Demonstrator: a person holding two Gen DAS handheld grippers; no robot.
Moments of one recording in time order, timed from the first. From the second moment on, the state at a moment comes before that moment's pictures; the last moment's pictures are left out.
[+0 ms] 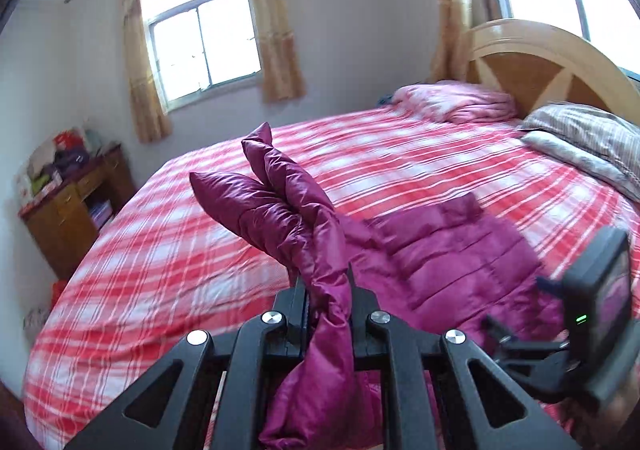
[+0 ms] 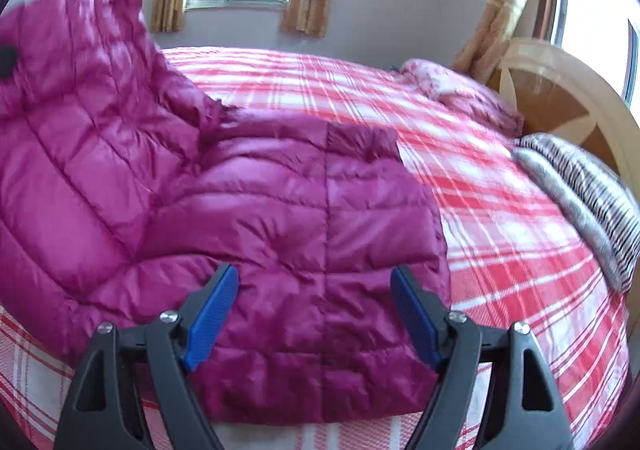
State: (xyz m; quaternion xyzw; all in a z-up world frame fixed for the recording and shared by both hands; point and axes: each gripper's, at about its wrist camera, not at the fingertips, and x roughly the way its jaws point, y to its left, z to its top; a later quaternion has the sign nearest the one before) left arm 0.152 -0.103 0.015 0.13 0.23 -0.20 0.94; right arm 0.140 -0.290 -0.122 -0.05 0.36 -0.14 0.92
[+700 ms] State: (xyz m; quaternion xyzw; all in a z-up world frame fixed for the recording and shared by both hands) left arm 0.137 -0.295 -0.045 0.23 0.25 -0.32 0.88; right arm 0.099 -0.362 -0.146 0.11 0.33 -0.14 0.93
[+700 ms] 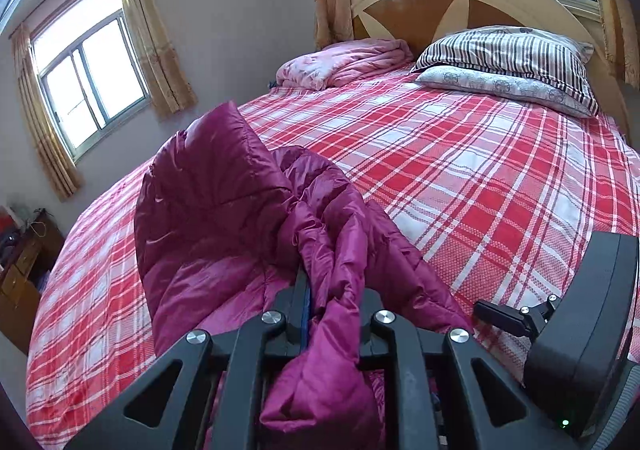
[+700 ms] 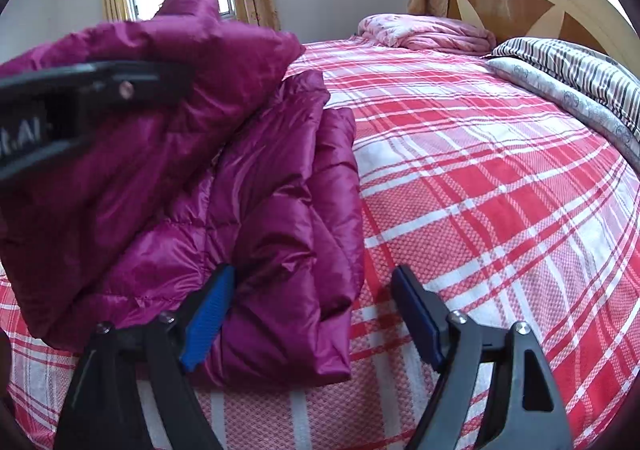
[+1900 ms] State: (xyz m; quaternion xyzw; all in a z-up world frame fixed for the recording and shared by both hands) left arm 0.218 -0.241 -0.083 0.17 0.23 -0.16 0.94; right arm 0.030 -0.392 -0.077 0.14 0.19 -0.22 0.94
